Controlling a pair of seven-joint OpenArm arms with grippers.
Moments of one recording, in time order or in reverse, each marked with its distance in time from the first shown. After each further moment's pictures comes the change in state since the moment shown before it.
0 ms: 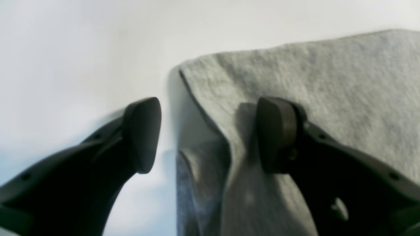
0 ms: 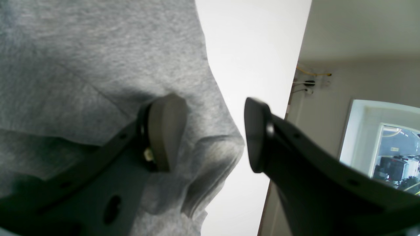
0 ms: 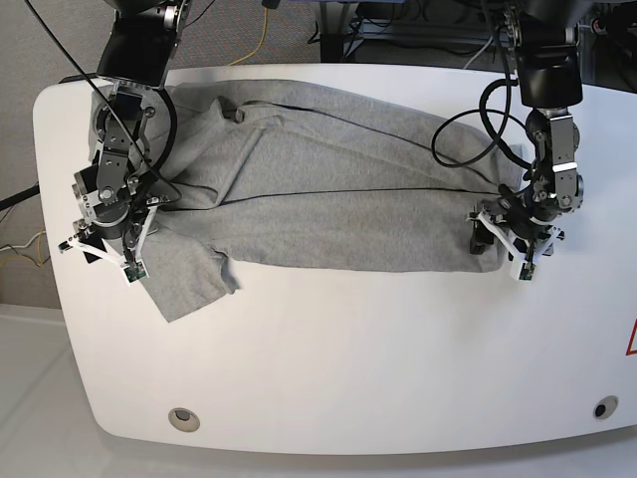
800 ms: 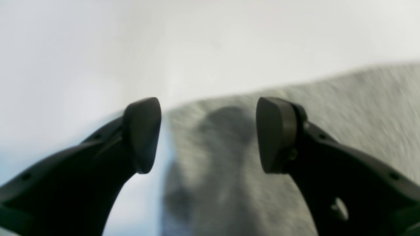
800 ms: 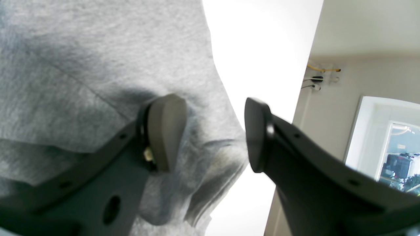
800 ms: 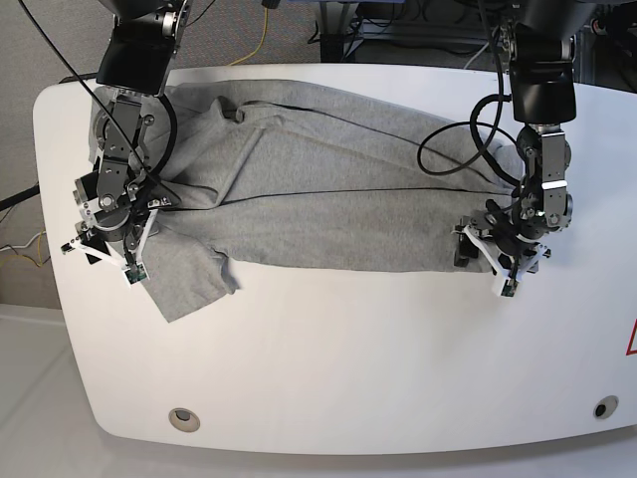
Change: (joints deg) left arm -3.5 1.2 3.2 -0.6 0.4 -0.2 1.8; right arm 1.7 0.2 0.0 -3.9 0.1 0.0 0.2
